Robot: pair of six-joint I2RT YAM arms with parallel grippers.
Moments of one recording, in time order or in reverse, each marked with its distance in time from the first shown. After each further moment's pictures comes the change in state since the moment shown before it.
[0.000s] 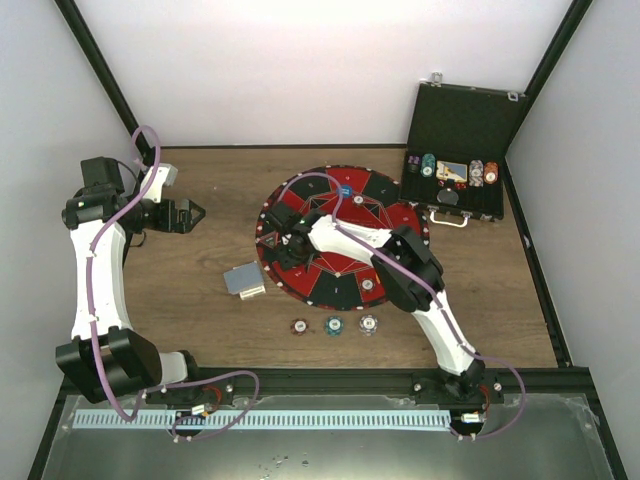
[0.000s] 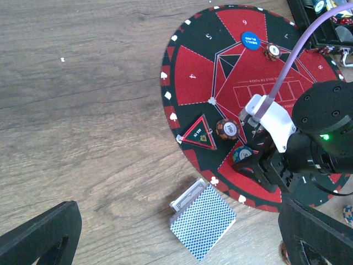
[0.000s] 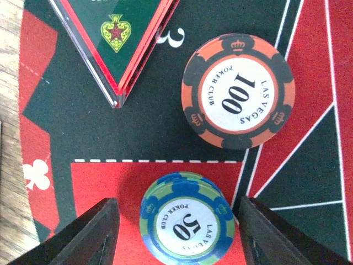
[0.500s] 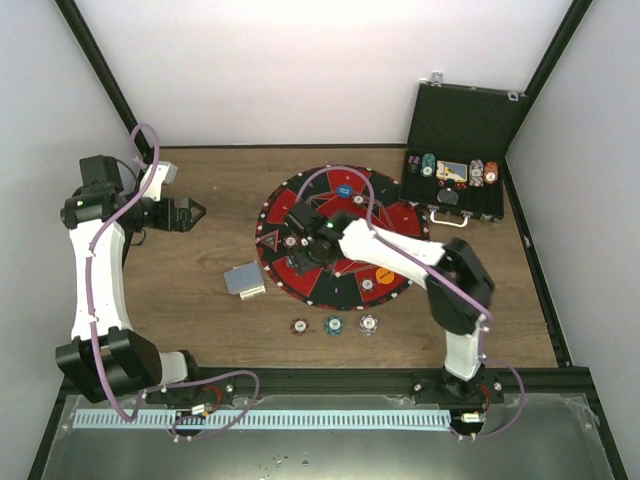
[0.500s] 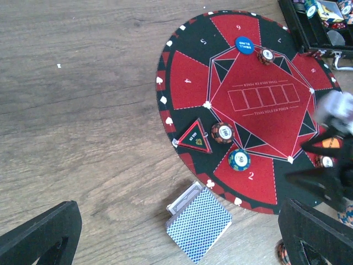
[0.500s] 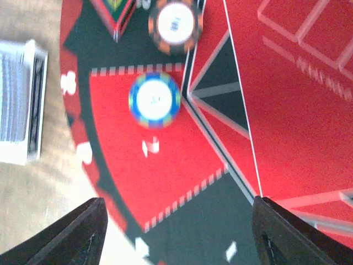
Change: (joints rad) left arm 0.000 0.000 0.011 -0.006 0.016 0.000; right arm 0.019 -0.276 -0.172 -0.068 0.061 0.023
